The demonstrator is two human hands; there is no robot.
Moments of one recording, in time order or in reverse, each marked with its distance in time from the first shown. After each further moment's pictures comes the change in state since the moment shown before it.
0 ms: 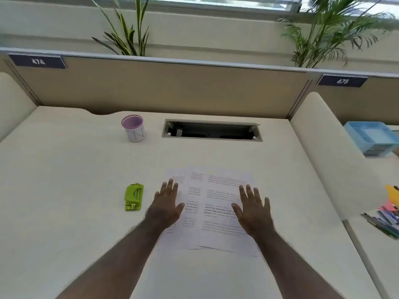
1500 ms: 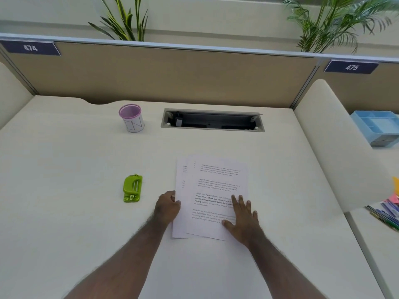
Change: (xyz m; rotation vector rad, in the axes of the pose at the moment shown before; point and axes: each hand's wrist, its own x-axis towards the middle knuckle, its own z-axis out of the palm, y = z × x) left_hand -0.012 0.026 0.013 -0.652 0.056 -0.442; right_hand -0.026 -0.005 0.044 0.263 -0.260 0.018
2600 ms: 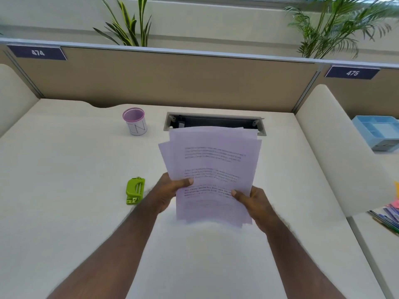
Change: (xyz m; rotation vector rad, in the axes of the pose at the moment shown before) left_hand -0.003 0.057 -0.052 -0.755 -0.414 0.214; right_hand -0.009 -0.044 -0.089 1.153 0.089 -0.090
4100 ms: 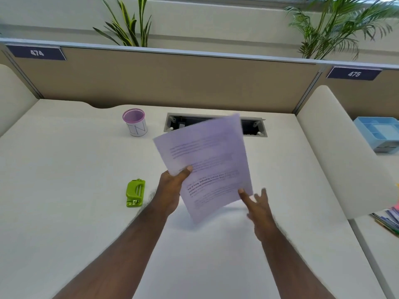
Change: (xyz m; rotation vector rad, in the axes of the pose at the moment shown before) left_hand 0.008 0.004 0.021 -0.253 0.189 0.114; right_hand 0.005 0.023 0.002 0.082 0.303 0.200
